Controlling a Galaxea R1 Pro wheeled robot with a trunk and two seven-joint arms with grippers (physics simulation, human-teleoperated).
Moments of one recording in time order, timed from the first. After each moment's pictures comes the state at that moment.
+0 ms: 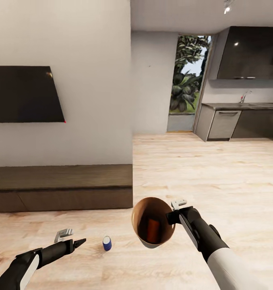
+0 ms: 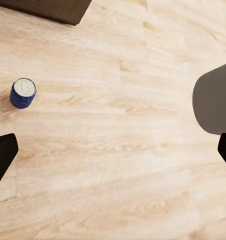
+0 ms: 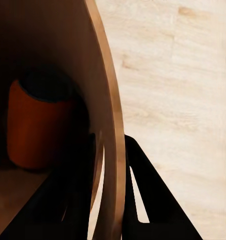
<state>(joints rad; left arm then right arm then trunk) -0.40 0.24 0.19 -0.69 0.18 0.41 -0.70 -0.64 -0.02 0.23 -0.86 -0.01 0.75 0.07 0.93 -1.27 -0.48</state>
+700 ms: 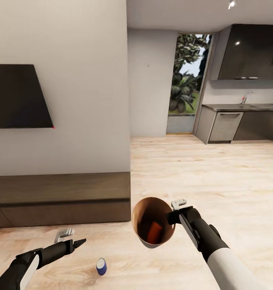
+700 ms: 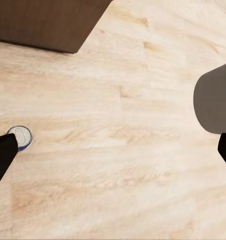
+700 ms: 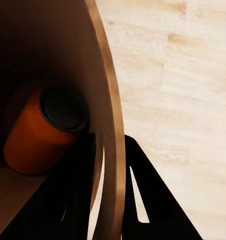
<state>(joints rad) -0.40 0.24 0.19 -0.69 0.17 0.41 -0.69 -0.64 -0.02 0.23 -0.86 -0.01 0.75 0.07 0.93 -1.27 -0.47</state>
